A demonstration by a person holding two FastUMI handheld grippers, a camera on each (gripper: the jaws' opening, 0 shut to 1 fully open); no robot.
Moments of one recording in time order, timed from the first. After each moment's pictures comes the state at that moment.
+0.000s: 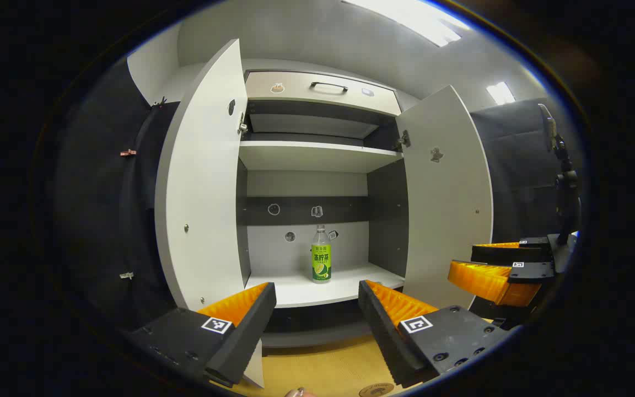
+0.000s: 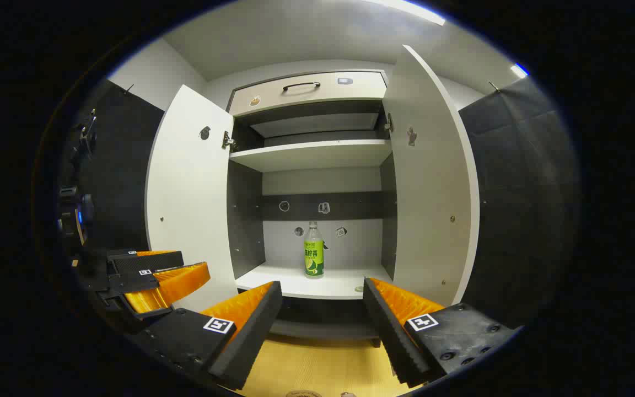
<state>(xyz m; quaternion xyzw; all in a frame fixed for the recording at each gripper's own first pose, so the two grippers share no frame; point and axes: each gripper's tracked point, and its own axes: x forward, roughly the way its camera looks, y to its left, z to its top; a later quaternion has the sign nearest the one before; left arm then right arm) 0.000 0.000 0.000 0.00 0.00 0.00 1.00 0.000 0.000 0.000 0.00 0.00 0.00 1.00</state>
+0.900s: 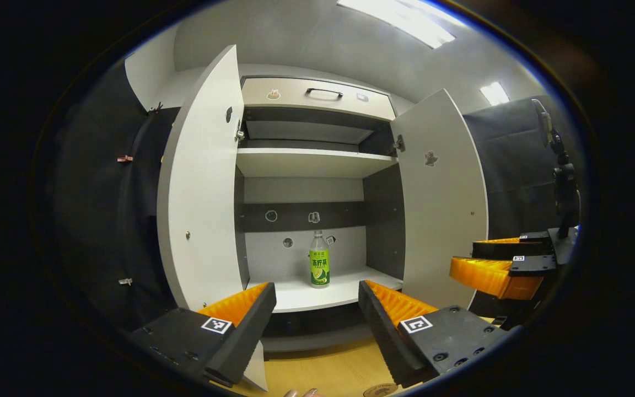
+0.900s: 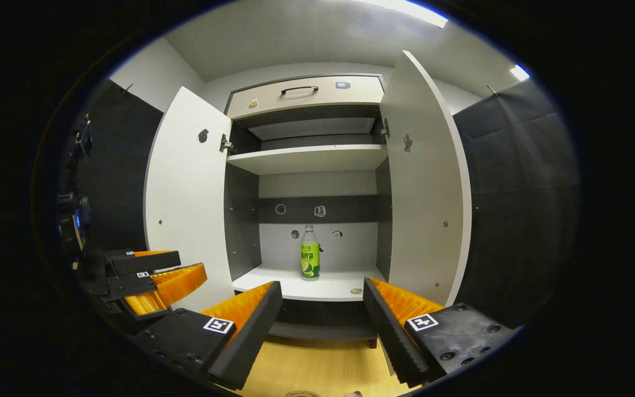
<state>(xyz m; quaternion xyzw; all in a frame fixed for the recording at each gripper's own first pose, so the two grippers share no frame) -0.002 0.002 0.003 0.01 -0.01 -0.01 1.00 -0.004 -0.001 0.002 0.00 0.00 -0.02 1.00</state>
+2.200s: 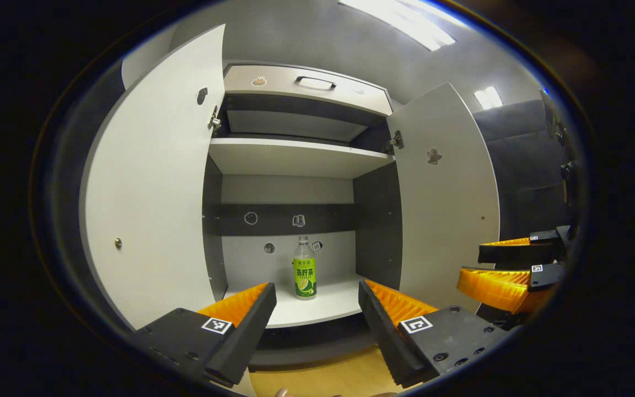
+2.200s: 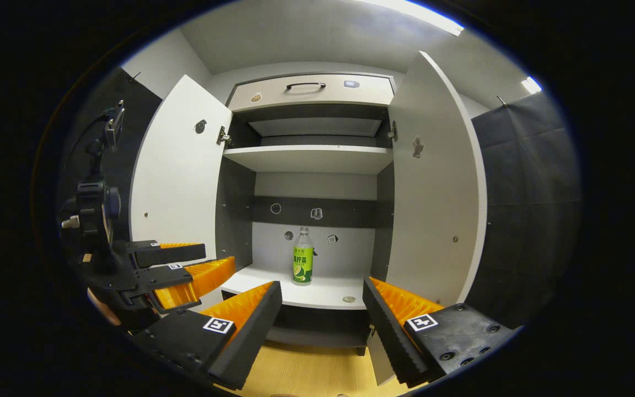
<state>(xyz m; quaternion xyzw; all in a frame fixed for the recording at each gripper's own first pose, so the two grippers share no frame) 0.088 -0.017 0.002 0.00 -0.01 -0.05 1.00 0.035 -0.009 0.005 -0.04 -0.01 -0.01 1.00</state>
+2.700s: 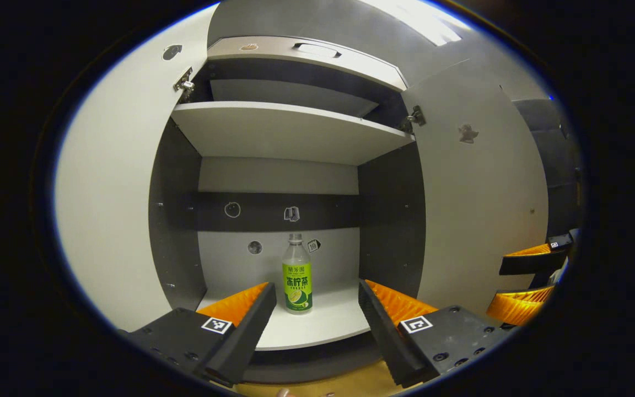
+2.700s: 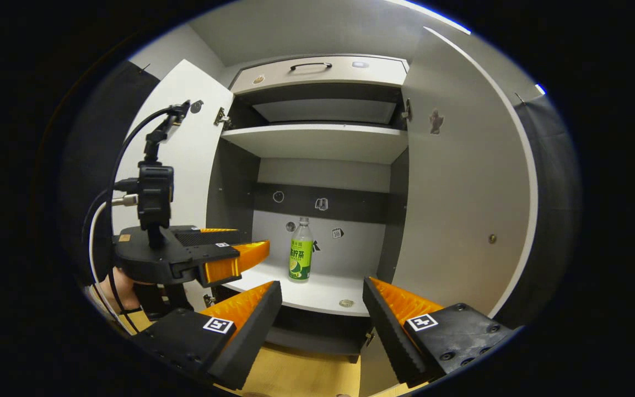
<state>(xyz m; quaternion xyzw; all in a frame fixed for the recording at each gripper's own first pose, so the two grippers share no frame) 0.210 -0.027 -0.017 -0.01 0.00 -0.06 1.00 0.090 -0.039 -0.023 -0.07 0.02 0.03 1.00</state>
